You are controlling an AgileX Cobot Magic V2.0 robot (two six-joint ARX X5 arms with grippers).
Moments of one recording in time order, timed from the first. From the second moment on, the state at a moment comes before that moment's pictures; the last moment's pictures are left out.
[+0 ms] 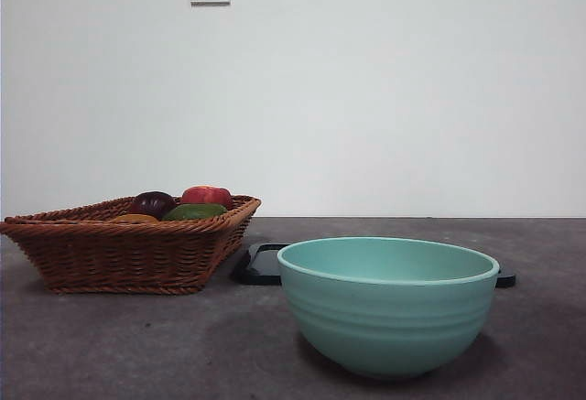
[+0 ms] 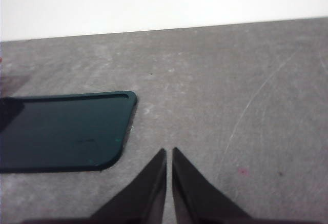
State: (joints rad) left arm 0.01 0.01 0.03 -0.18 -0.02 -0.12; right arm 0.01 0.00 0.02 -0.17 -0.07 0.17
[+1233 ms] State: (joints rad) left arm -0.15 0.35 0.72 -0.70 0.35 -0.22; right arm 0.24 0.42 0.78 -0.62 -0.38 0.26
